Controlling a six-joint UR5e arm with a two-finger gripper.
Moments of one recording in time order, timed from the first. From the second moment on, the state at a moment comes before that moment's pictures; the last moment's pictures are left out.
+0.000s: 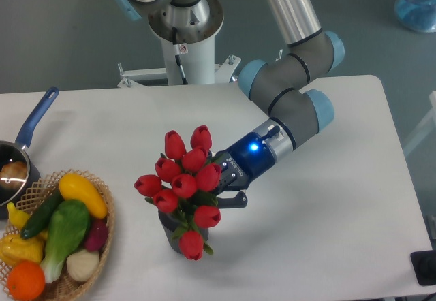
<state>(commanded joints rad) 2.63 -2.07 -1.78 -0.77 0.06 1.43</state>
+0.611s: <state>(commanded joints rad) 2.64 -2.08 -1.82 -0.77 0.06 1.47</state>
